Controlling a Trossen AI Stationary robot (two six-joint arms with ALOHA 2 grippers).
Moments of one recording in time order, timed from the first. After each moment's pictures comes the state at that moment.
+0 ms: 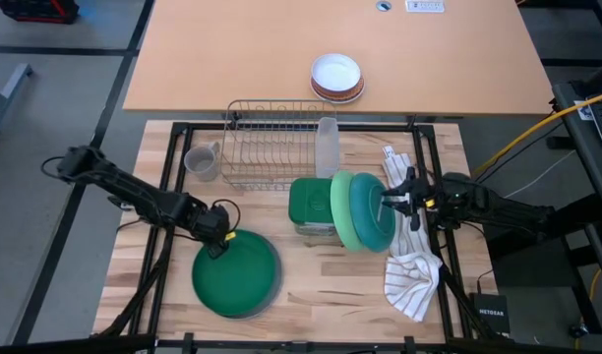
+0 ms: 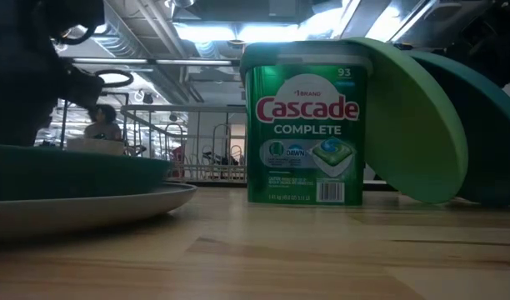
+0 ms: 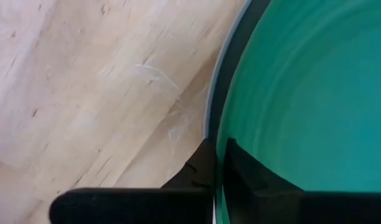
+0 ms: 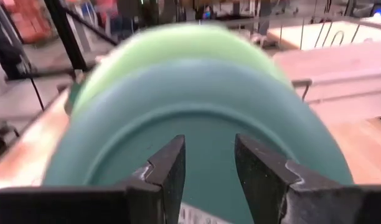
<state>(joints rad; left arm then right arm) -0.33 1.17 0.58 -0.77 -0.03 -0.99 -0.16 0.00 0.20 -0.36 -0.14 0.07</state>
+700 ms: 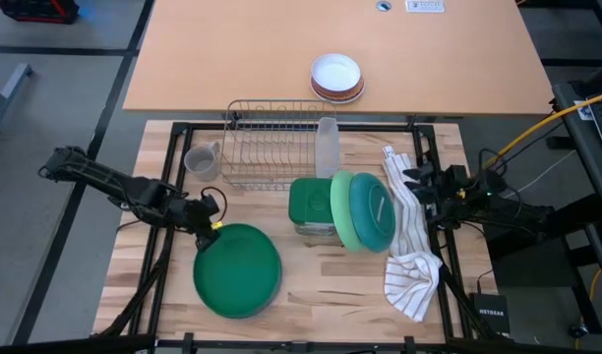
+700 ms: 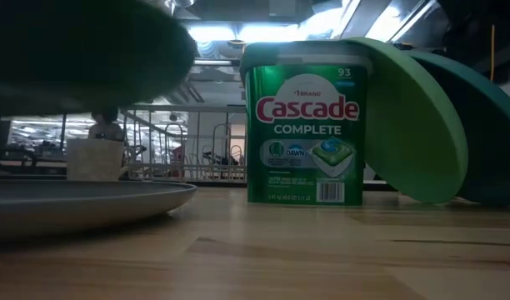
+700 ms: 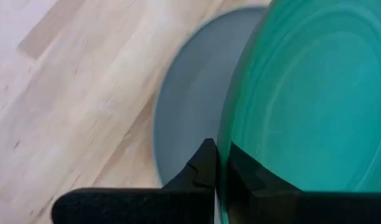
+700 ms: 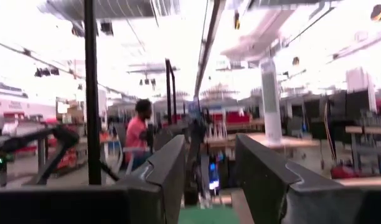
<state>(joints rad) -0.33 0.81 0.58 -0.75 -0.04 -0.96 -0.16 0.01 0.20 0.28 -0.14 0.11</state>
